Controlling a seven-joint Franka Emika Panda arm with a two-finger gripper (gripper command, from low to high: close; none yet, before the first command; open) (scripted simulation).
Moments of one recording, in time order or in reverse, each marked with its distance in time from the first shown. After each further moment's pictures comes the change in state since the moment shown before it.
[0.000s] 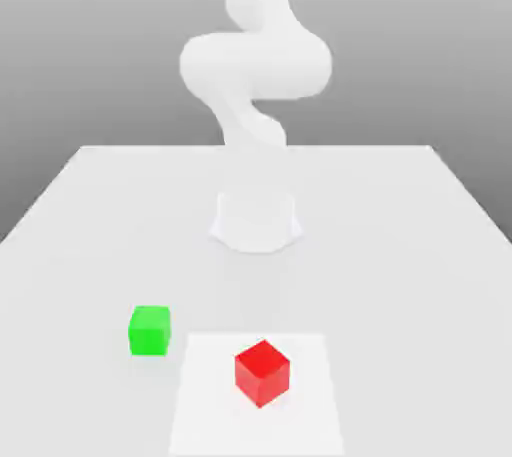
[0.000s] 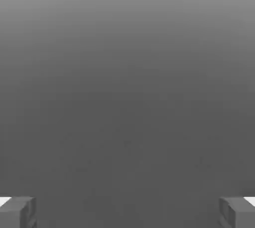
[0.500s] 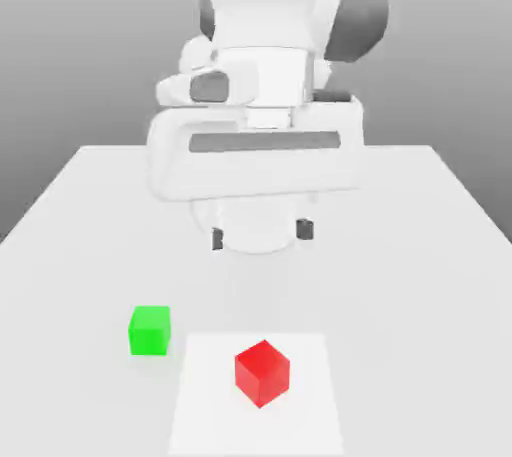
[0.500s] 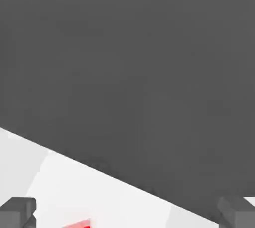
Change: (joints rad) arm 0.086 0.552 -0.082 -0.273 -0.027 0.305 -0.416
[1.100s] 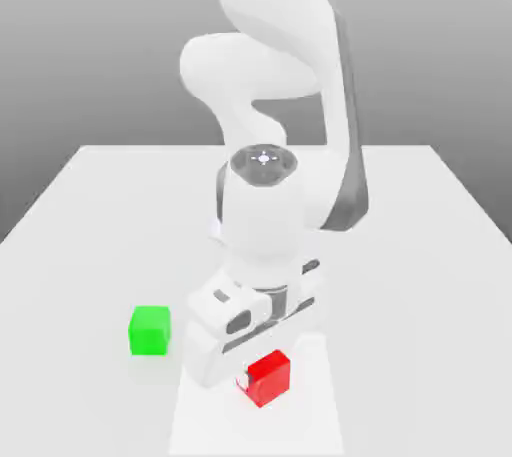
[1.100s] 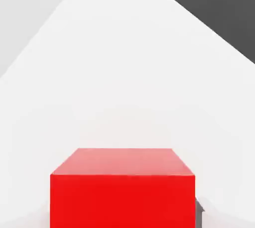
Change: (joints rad) arm -0.024 0.437 0.048 -0.069 0.106 0.308 -0.240
